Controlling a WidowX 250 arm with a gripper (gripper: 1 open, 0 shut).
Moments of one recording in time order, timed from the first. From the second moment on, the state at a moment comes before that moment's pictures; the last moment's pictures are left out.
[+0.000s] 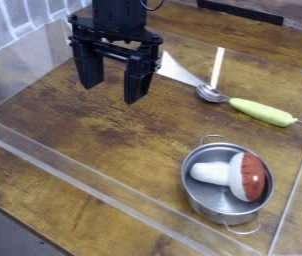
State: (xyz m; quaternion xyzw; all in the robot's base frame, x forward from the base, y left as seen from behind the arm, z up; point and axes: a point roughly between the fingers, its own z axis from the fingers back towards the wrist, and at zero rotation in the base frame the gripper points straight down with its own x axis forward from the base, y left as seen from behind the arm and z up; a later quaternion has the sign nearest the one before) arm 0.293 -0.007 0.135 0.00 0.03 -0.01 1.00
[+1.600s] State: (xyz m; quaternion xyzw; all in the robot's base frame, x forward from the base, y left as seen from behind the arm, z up) arm 0.335 -0.143 0.049 0.02 -0.06 -0.21 0.98
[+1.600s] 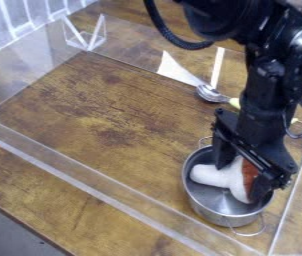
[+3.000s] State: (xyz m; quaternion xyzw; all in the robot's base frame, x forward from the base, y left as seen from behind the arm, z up) arm 0.351 -0.113 0.045 0.00 -0.08 -0.18 0.98
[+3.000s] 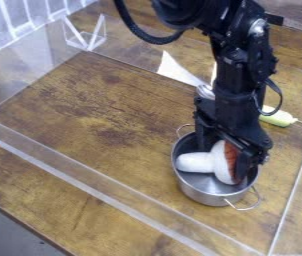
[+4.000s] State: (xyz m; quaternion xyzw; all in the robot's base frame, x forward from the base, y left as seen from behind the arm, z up) arm 0.370 -0.113 0.045 -0.02 -0.10 -0.24 0.97
